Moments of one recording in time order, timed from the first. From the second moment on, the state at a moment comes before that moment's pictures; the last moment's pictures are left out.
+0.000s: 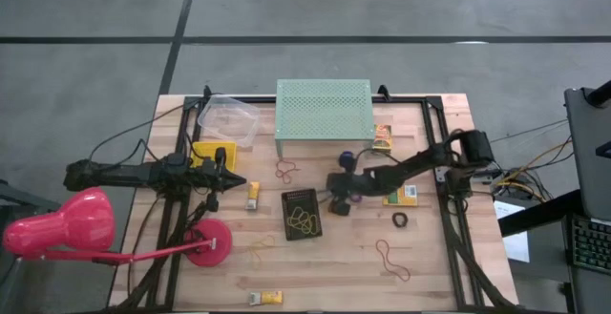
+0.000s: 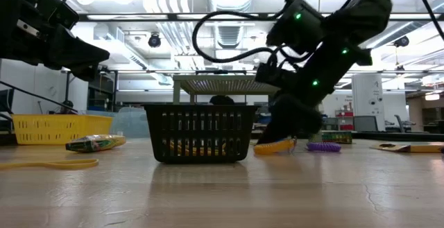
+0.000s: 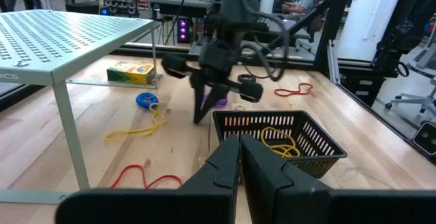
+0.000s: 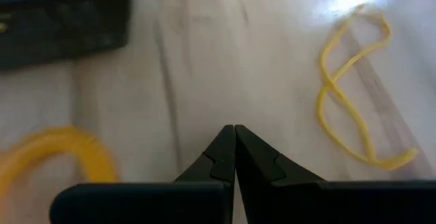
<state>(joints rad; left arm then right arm) 0.00 0.17 0.00 0.03 0.04 -0.08 0.10 1.81 0.78 0.14 0.32 0.15</state>
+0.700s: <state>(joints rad) 0.00 0.17 0.00 0.03 0.04 -0.08 0.10 1.77 0.77 0.15 0.65 0.02</state>
